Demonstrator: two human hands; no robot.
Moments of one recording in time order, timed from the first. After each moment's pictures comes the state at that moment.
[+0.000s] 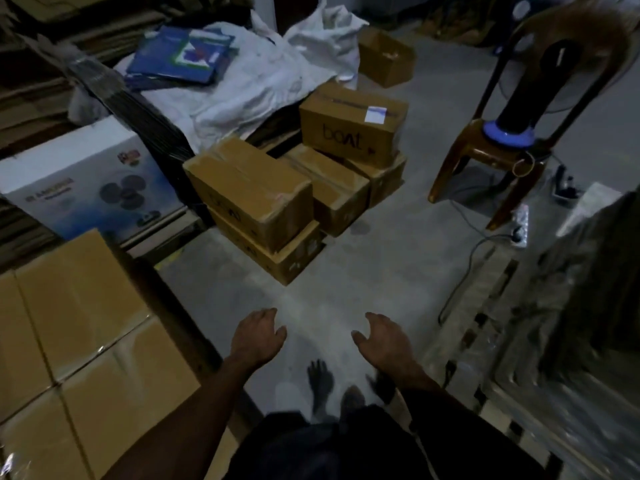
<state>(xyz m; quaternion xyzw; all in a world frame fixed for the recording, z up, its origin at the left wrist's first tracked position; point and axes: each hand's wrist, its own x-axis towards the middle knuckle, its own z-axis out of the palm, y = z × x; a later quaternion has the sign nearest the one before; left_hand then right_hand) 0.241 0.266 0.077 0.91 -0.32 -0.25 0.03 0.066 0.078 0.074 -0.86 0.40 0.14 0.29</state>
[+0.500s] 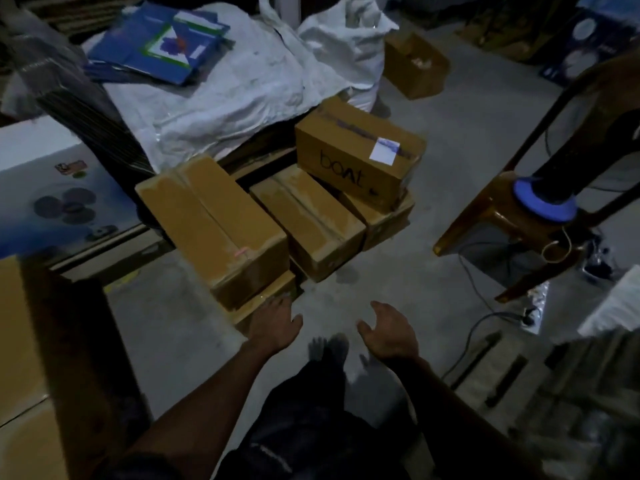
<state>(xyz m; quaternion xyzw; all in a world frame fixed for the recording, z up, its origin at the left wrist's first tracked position) 0.434 -0.079 0.049 0.91 -0.31 -0.27 0.06 0.279 -0.263 0.075 -0.88 0.36 0.15 0.27</state>
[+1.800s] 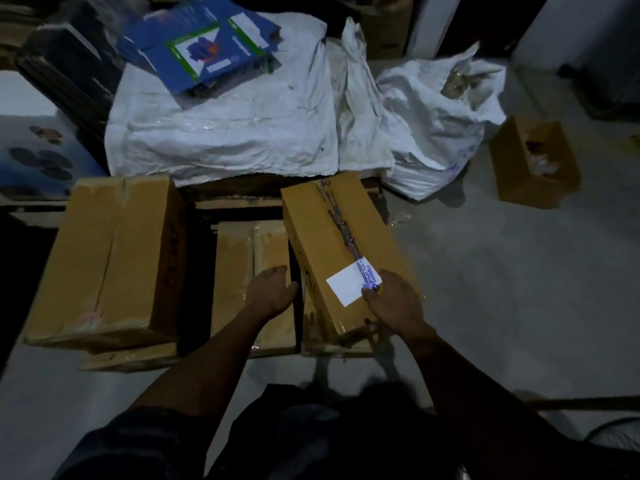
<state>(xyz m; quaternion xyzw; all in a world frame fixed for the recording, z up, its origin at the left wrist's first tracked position) 0.744 -0.622 0.065 0.96 0.01 -0.21 0.21 0.717 -0.862 0.110 -0.95 0.13 0.18 0.23</state>
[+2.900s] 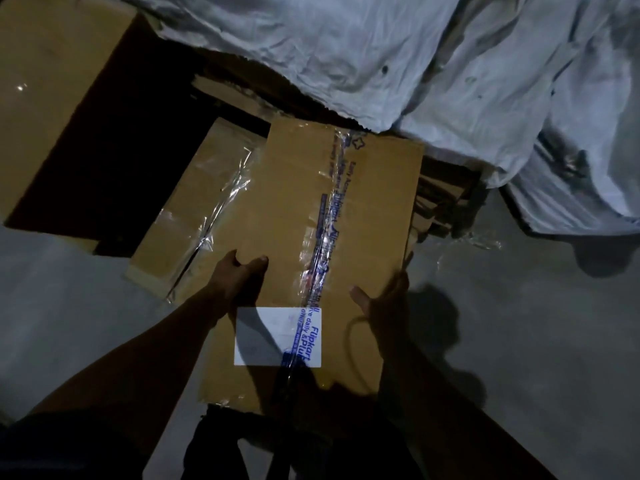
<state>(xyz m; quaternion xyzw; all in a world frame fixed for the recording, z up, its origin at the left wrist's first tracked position) 0.923 -0.758 -0.164 0.60 0.60 -0.15 0.51 1.015 -0.998 -0.170 -0.82 0.15 0.34 0.43</state>
